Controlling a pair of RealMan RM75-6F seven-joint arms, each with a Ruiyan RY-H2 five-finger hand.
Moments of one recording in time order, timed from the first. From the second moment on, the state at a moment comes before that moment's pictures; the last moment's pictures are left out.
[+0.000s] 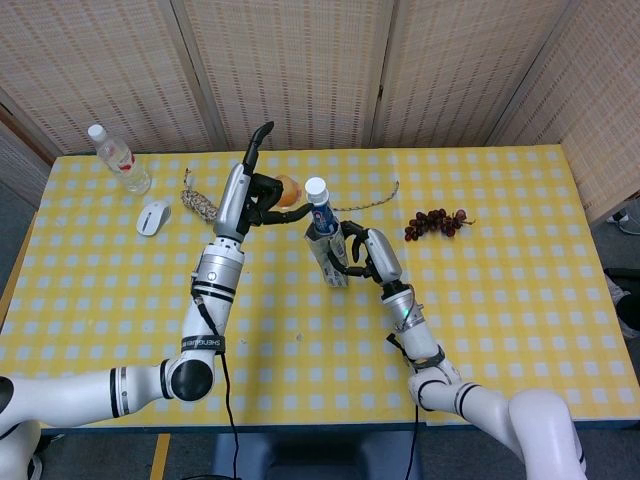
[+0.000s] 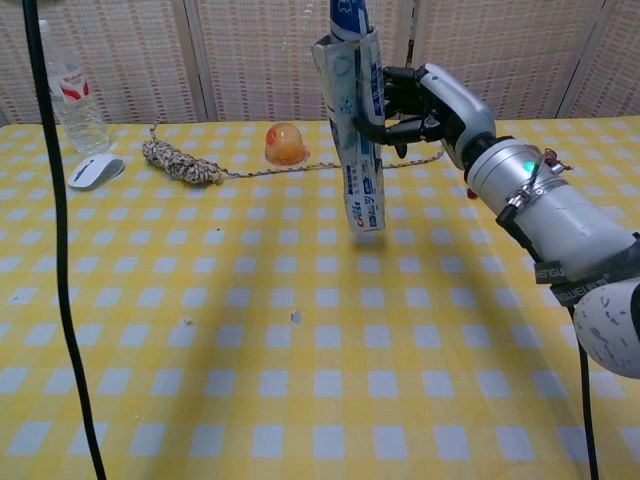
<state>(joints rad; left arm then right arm) -1.02 -1.58 -0.71 -1.70 0.68 1.19 -0.06 0.83 -1.96 0.32 -0.81 -1.38 1.12 0.85</state>
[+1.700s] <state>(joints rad) -1.01 -1.58 -0.44 -1.69 1.05 1.20 0.20 0.85 -1.99 0.33 -0.77 -1.37 1.09 0.88</state>
